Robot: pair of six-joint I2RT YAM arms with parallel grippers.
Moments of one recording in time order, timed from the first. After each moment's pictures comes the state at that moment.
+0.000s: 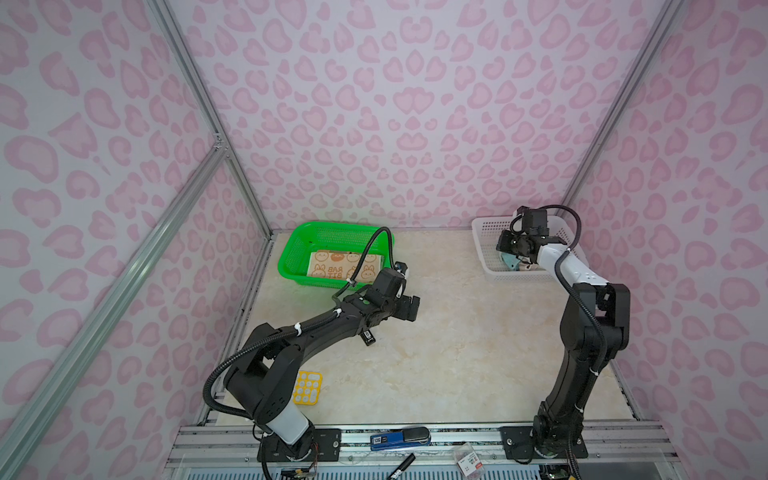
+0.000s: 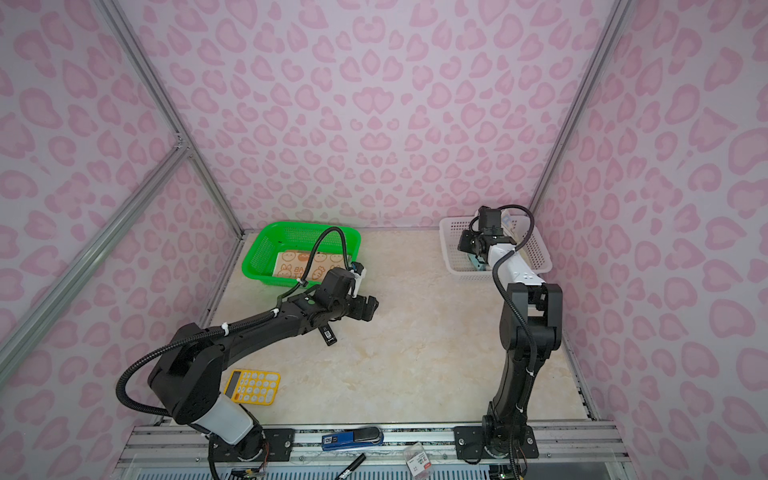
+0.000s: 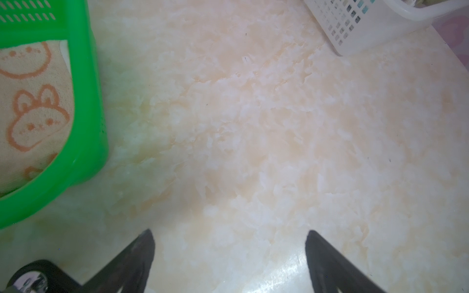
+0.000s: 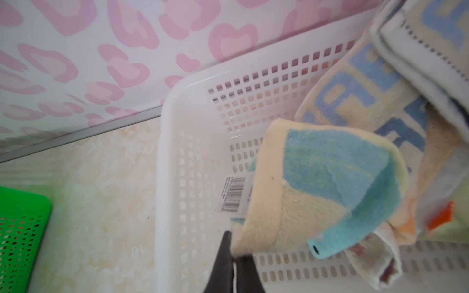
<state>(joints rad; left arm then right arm) -0.71 1.62 1.05 -0.22 -0.02 -0.27 0.04 1.94 1.58 -0.33 -0.13 0.24</state>
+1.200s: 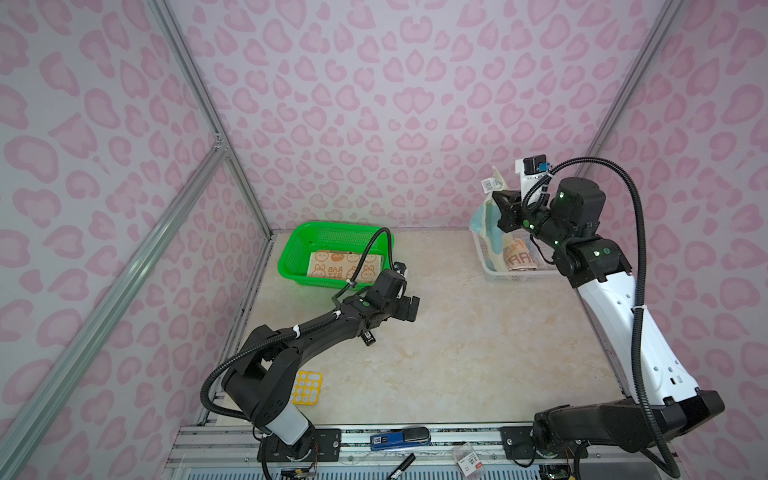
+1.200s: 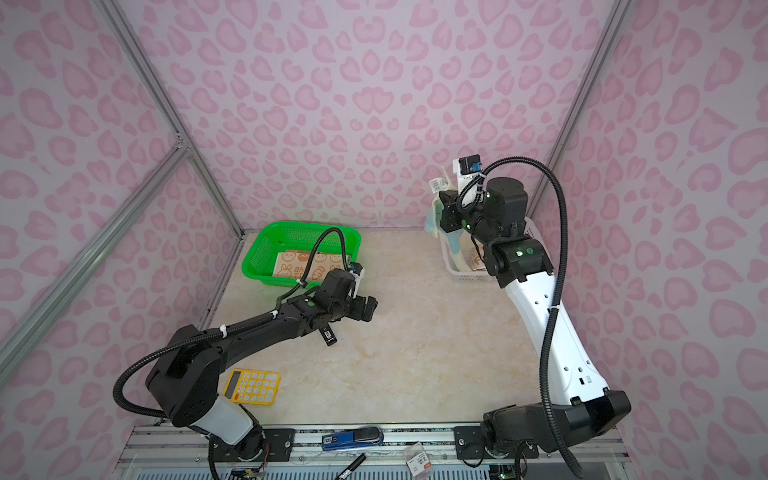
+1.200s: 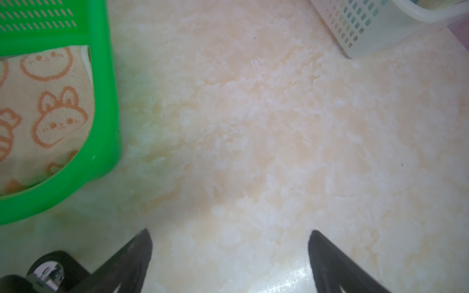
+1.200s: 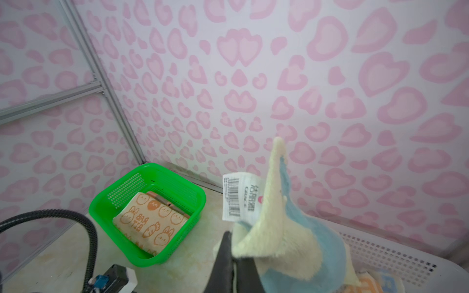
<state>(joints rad) -0.71 1.58 1.03 -0.22 -0.08 -0.27 0.35 1.38 1.70 -0.45 -0.21 0.00</state>
